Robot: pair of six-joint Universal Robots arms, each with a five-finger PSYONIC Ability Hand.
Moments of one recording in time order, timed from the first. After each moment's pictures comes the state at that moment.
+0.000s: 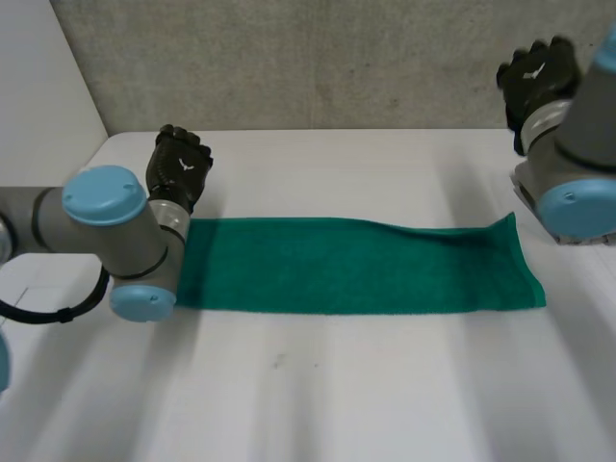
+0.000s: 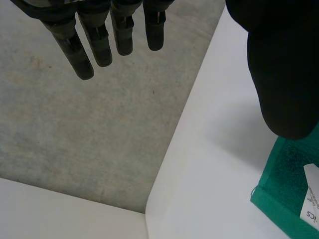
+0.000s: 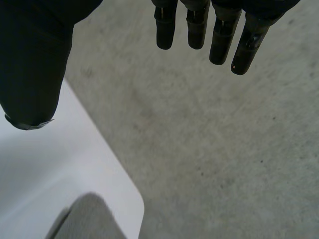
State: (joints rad) left arm 4.32 -2.31 -1.24 3.59 -1.69 4.05; right arm 1.87 -0.91 0.82 0.03 1.72 2.38; left_hand 0.22 0.22 0.23 0.22 0.05; right_hand 0.20 0.22 0.21 0.23 0.07
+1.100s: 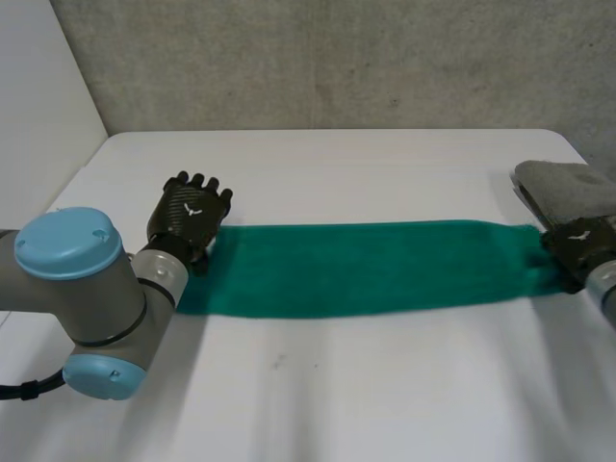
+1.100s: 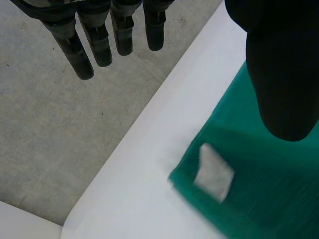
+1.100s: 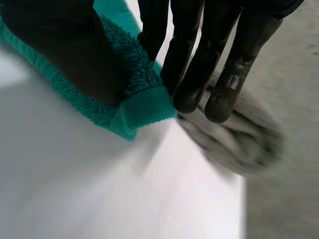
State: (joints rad) left arm 4.28 -2.03 -1.65 3.59 -1.59 3.76; right arm 1.50 -1.07 1.66 -0.24 1.41 2.37; left_hand 0.22 0.22 0.23 0.22 0.05; right_hand 0.97 1.17 1.18 1.19 0.98
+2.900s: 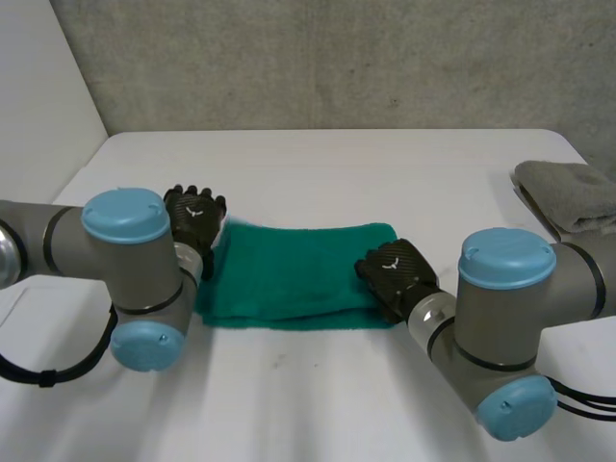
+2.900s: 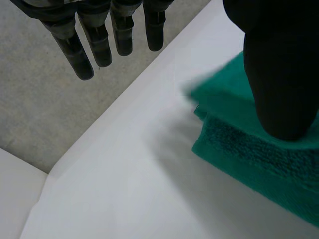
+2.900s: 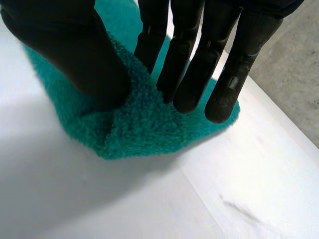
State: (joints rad) left arm 4.23 -2.23 -1.39 3.40 -1.80 3.63; right arm 2.13 -0.99 1.56 -0.21 1.49 2.64; left_hand 0.22 0.22 0.23 0.22 0.05; right_hand 0.97 1.17 1.18 1.19 0.99
